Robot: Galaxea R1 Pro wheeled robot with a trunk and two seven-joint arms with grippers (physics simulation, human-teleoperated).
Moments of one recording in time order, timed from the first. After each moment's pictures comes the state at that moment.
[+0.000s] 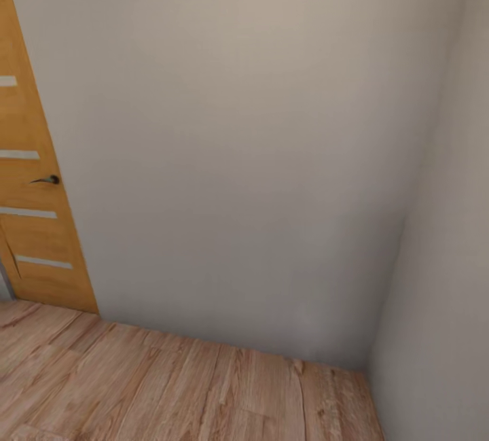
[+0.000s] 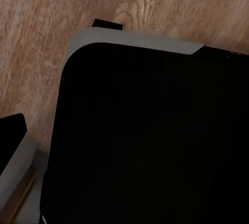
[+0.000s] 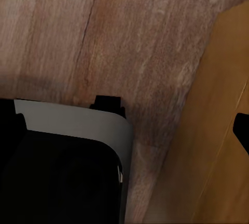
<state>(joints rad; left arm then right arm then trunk) 0.00 -0.01 0.00 -0.04 0.21 -0.04 0.00 -0.15 -0.08 -0.02 0.03 0.12 -0.11 0.06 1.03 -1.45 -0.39</state>
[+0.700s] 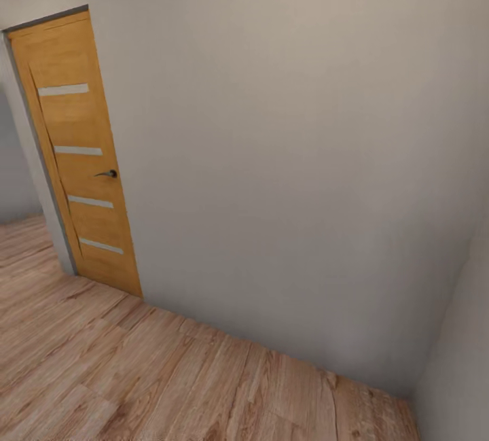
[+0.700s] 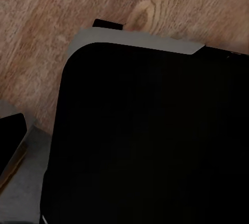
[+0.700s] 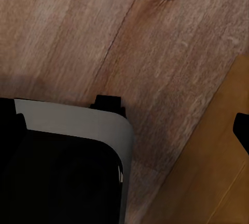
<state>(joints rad) 0.00 -0.01 0.00 -0.04 0.21 -0.04 0.00 -0.15 -0.08 -0.02 0.03 0.12 -0.11 0.06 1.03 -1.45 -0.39</state>
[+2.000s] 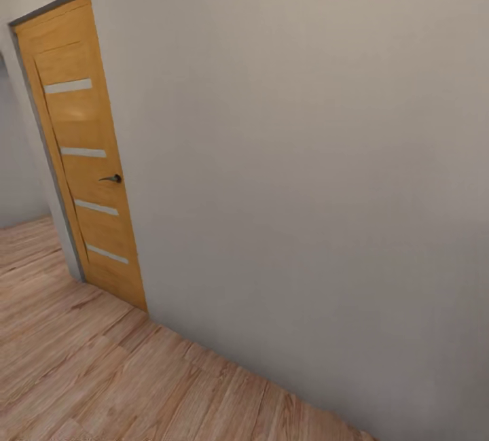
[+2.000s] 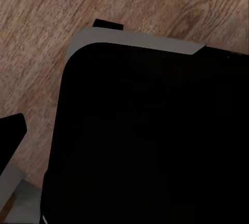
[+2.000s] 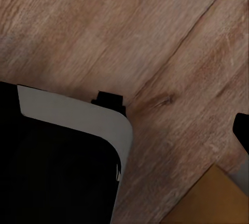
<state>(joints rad) 0.00 -0.01 0.00 -0.04 0.21 -0.04 0.00 -0.15 -0.07 0.02 0.03 0.21 -0.11 0.06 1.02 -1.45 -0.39</state>
